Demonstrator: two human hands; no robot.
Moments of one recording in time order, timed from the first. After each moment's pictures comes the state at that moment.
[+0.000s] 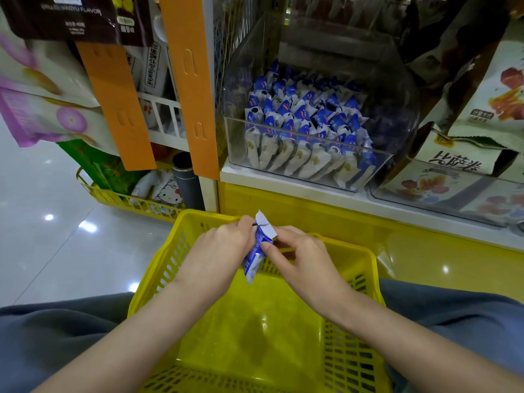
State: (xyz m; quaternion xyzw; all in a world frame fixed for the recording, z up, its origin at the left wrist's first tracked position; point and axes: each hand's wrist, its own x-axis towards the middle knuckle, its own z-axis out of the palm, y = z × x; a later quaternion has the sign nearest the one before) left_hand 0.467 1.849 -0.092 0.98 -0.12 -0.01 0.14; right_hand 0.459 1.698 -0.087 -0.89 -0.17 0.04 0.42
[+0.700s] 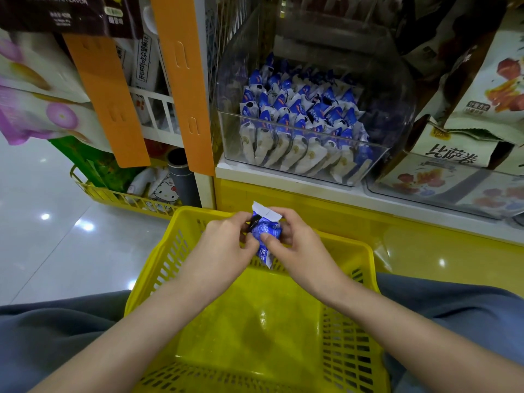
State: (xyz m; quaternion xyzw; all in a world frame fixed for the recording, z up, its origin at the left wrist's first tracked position) left_hand 0.465 1.841 -0.094 0.91 -0.04 0.01 0.41; right_hand 0.466 1.701 -0.089 -0.83 -0.07 0.10 0.54
